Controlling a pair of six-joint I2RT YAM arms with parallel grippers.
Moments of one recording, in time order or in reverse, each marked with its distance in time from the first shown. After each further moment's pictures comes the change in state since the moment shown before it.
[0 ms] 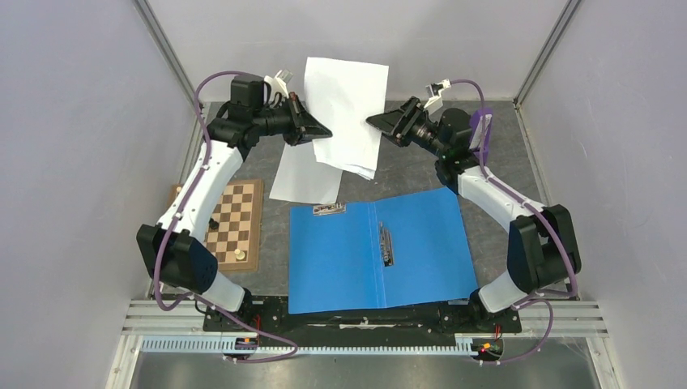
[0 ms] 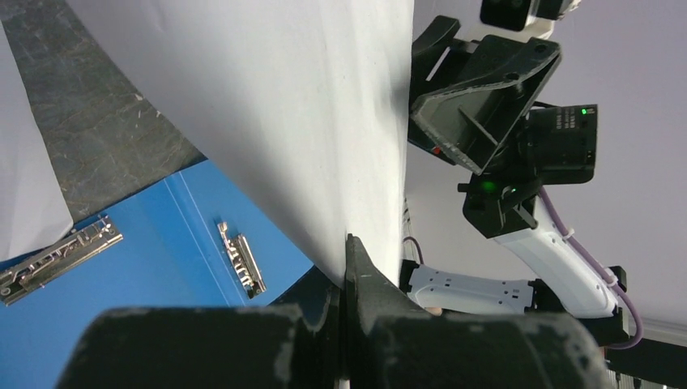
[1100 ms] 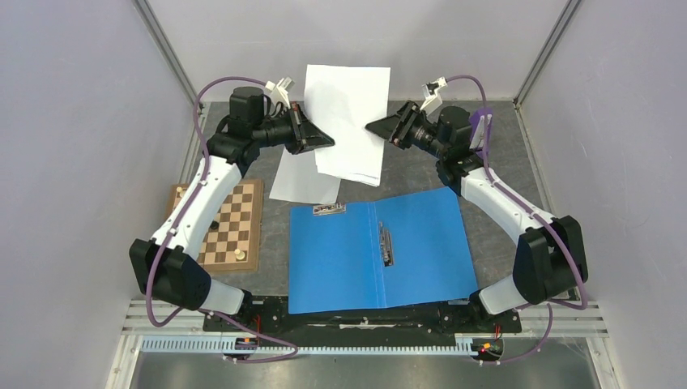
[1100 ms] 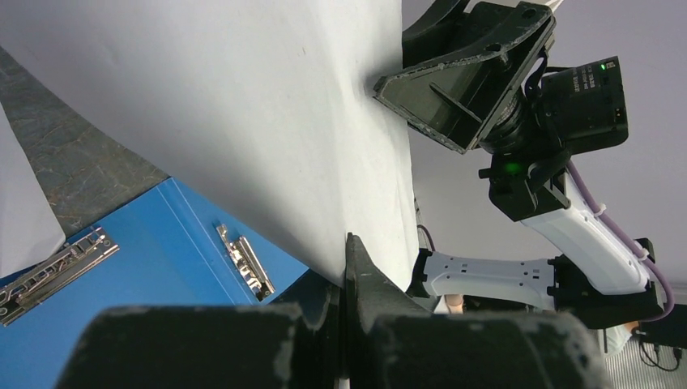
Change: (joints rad) left arm -0.031 -0.115 -0.171 0.130 0.008 0.030; right arm 0.037 -0.075 0.031 -0.189 0.032 -0.186
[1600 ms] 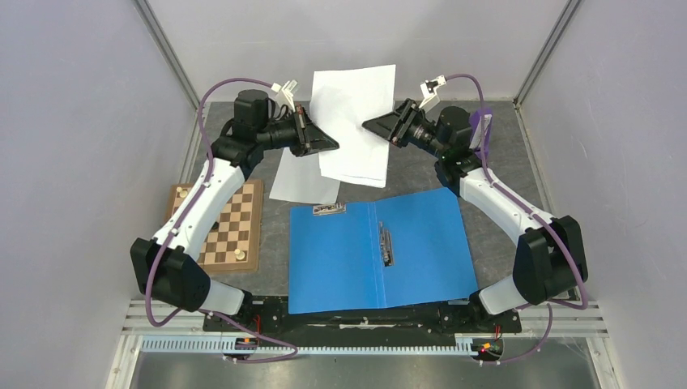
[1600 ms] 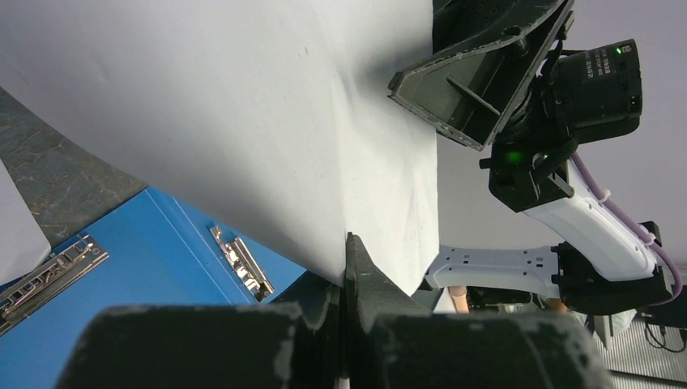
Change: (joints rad) left arm -0.026 -0.007 -0.034 0.051 0.015 0.009; right arm 0.011 -0.001 0.000 0.087 -0.035 0.076
